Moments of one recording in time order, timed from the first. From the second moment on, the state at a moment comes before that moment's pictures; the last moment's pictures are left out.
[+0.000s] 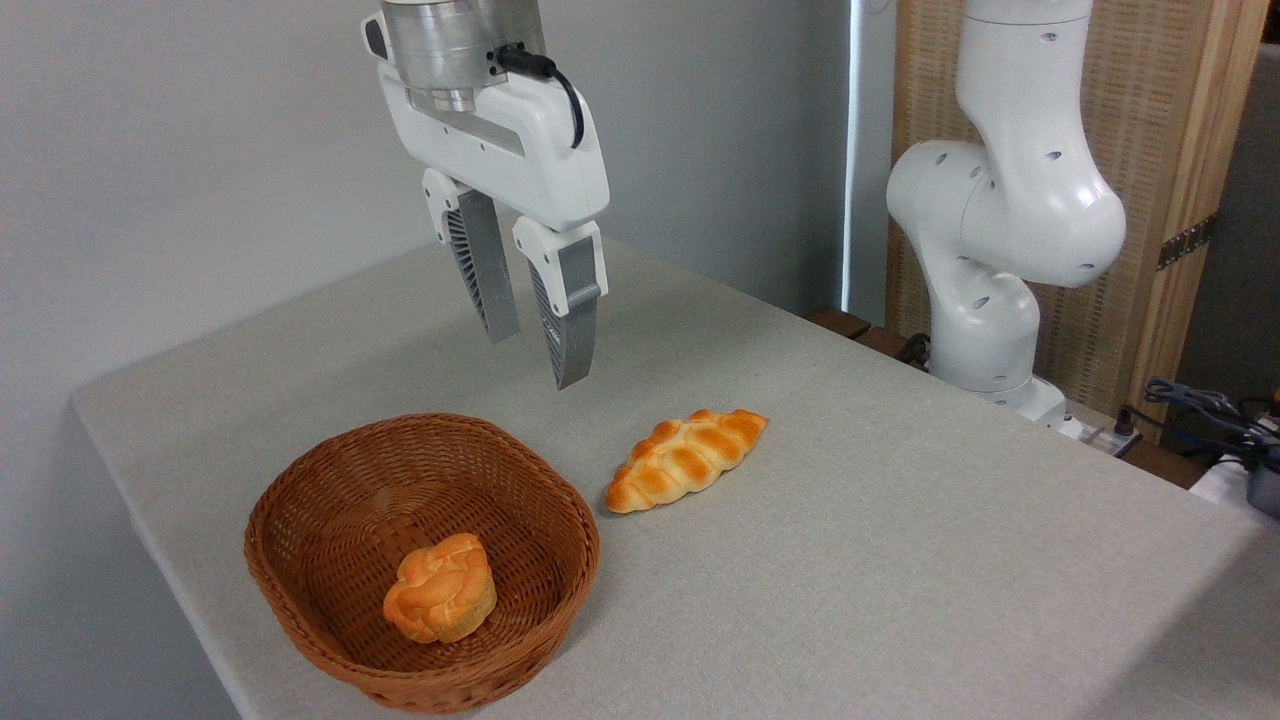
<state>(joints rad) -0.08 -0.05 0.04 -1.65 -0.03 1.61 0.75</state>
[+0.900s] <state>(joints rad) -0.05 -0.05 0.06 -1.64 -0.06 1.66 0.76</state>
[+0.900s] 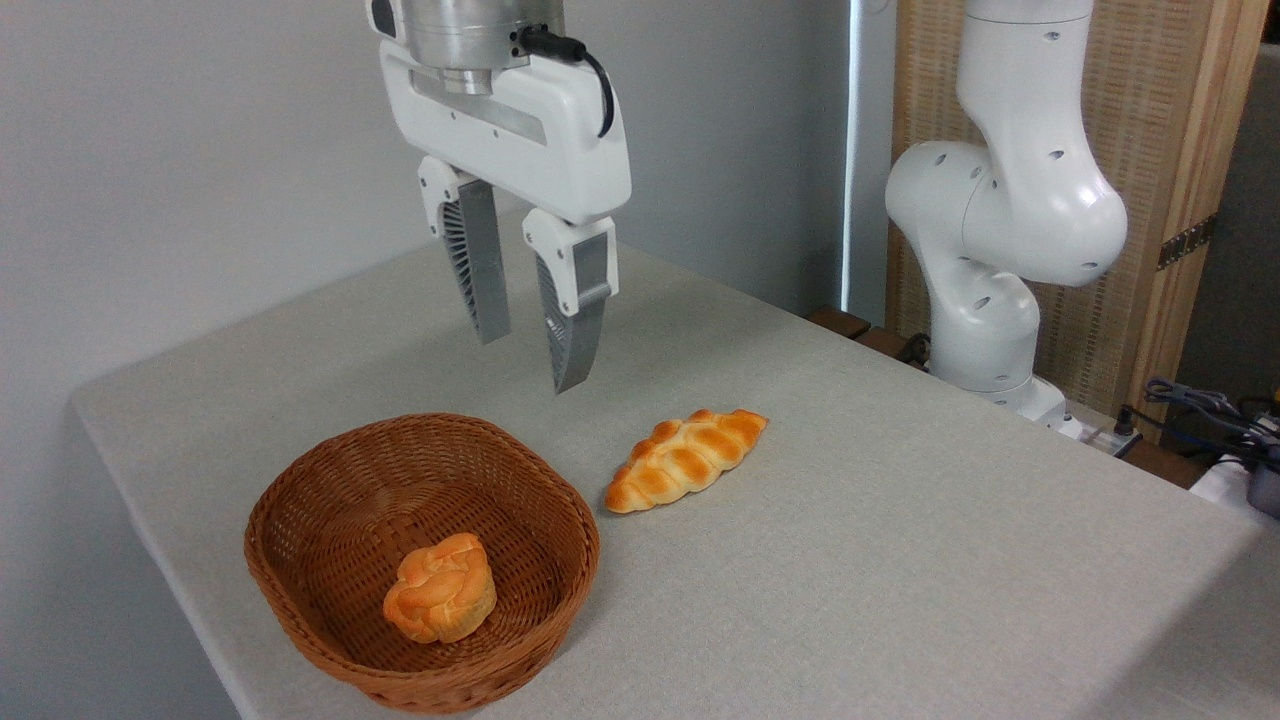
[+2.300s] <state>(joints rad) -0.06 0.22 -0.06 -1.81 0.09 2.13 0.78</state>
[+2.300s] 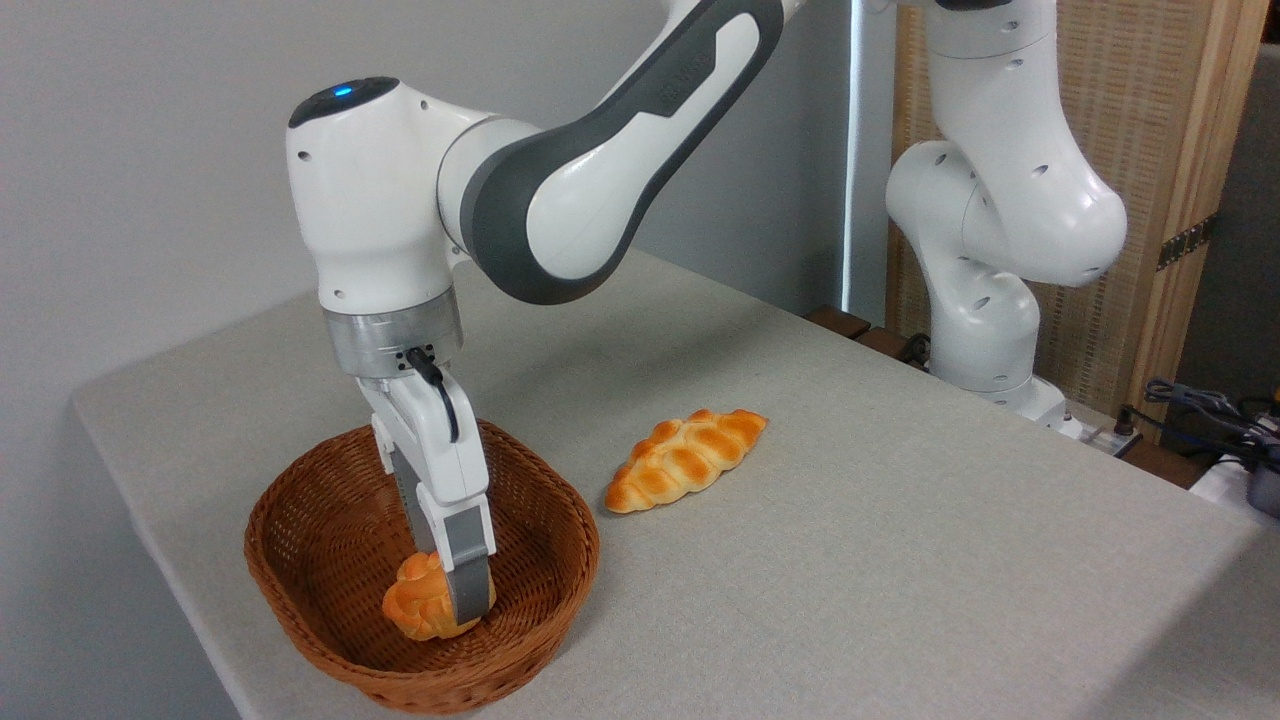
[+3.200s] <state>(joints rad) -0.06 0.24 -0.10 -1.81 0.09 2.16 0.76</state>
